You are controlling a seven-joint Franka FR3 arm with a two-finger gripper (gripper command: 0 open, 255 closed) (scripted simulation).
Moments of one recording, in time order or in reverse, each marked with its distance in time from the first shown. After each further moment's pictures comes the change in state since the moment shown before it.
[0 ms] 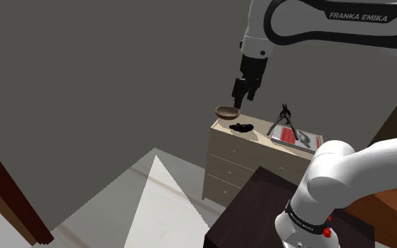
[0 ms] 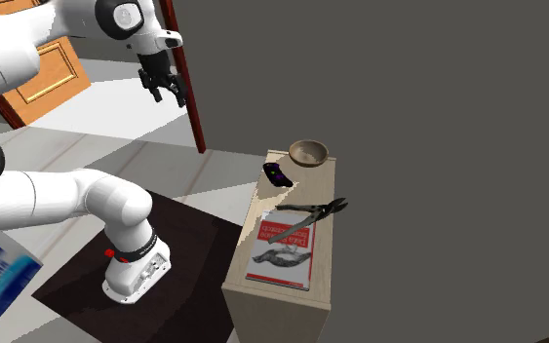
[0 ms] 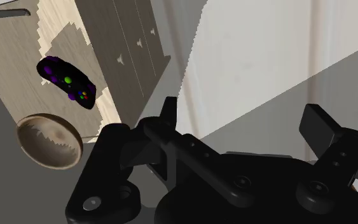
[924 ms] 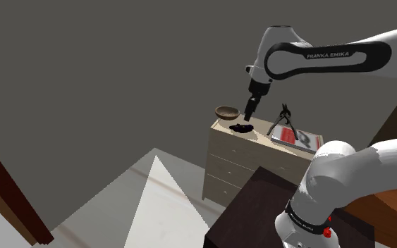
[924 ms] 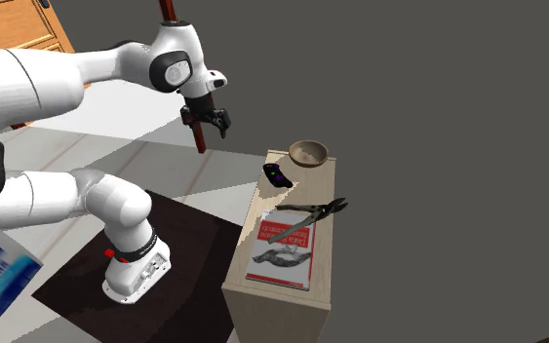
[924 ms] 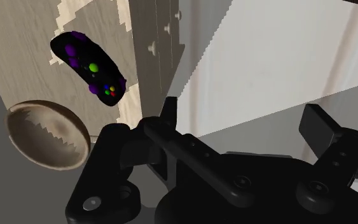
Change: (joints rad) arm -0.032 -0.001 -0.280 -0.249 -0.179 0.315 -0.391
